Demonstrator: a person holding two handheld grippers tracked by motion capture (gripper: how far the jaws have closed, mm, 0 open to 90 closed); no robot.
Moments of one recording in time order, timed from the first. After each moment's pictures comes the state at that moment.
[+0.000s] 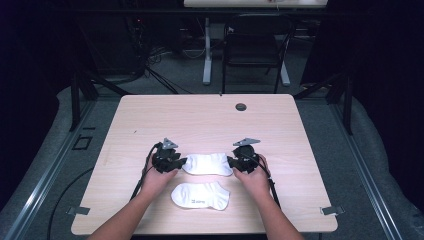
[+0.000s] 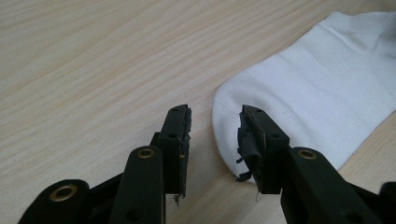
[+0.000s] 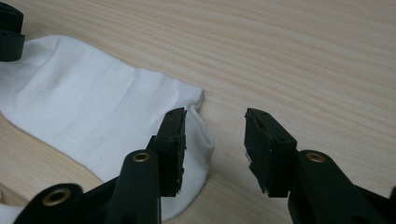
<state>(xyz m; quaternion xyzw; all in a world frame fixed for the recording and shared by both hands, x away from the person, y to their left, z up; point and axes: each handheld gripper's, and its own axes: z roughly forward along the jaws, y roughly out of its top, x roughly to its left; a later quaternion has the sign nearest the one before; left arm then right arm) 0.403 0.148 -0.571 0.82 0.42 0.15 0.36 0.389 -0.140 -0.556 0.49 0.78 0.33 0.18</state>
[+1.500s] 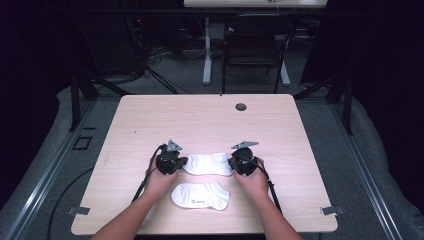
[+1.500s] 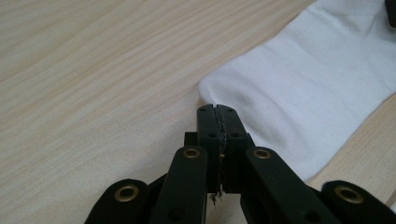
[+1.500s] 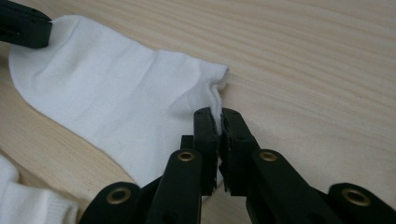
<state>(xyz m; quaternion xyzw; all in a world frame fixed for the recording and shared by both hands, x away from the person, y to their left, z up) 0.400 0.139 -0.574 0.83 0.41 0.14 0.36 0.385 -0.135 -0.564 0.49 0.79 0.33 0.15</state>
